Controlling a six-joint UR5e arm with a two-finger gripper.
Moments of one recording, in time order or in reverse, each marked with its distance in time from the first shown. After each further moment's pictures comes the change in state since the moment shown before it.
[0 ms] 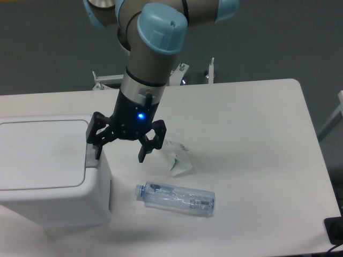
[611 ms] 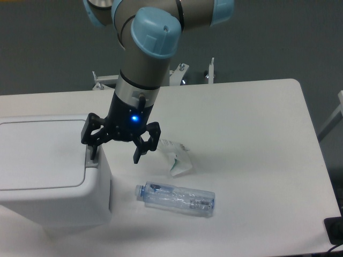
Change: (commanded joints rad) arm -0.002 -0.002 -0.021 0.011 0.000 0.012
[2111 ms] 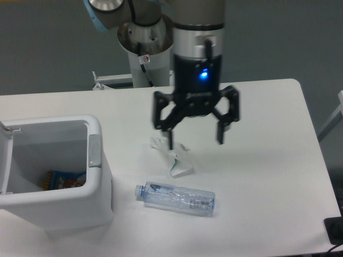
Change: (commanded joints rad) arm 0.244 0.067 0.149 -0.052 0.233 0.332
